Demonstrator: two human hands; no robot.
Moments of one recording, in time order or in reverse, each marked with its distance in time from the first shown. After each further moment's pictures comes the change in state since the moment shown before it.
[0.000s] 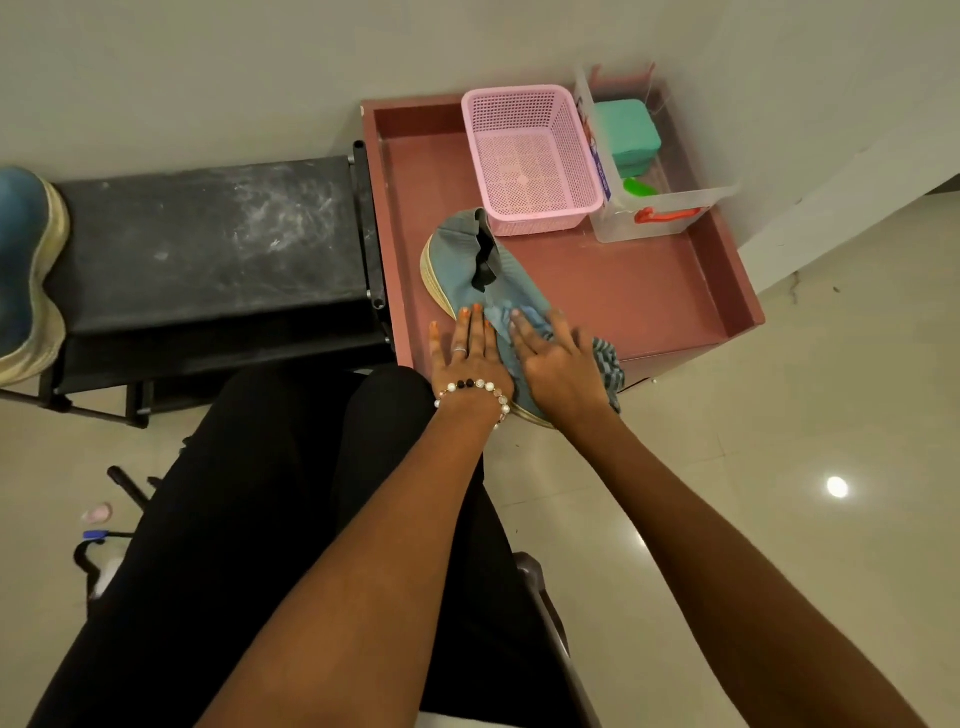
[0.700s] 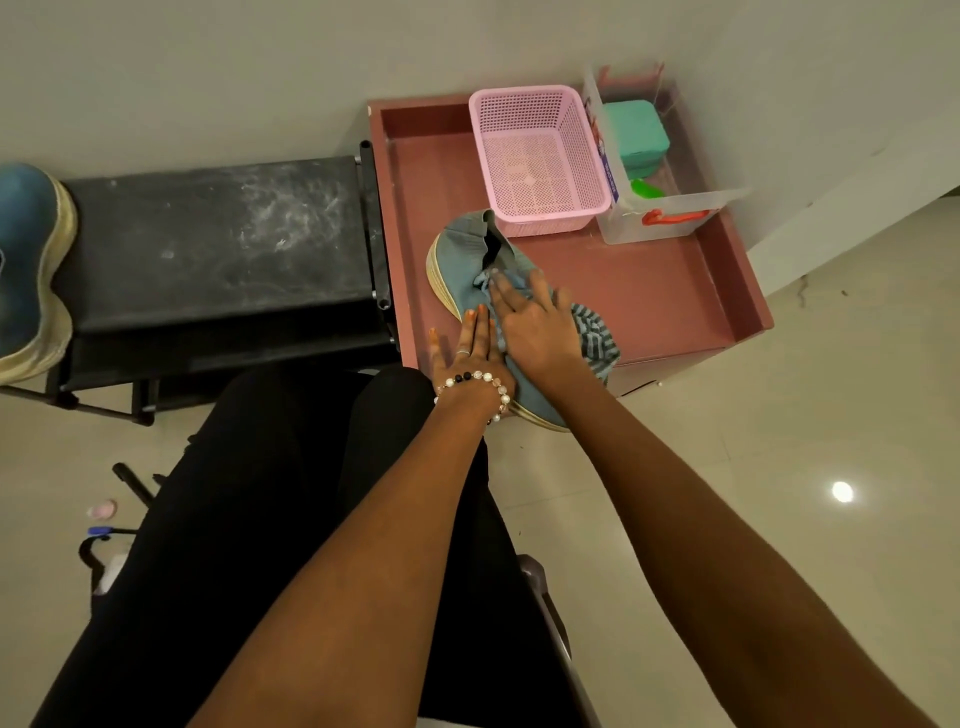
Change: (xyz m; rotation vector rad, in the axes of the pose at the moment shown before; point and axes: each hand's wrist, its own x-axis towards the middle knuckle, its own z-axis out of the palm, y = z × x) left_hand 0.008 -0.007 -0.003 -0.042 -0.122 0.064; right_hand 0.053 -0.012 -0.019 0.047 -0.167 -0.002
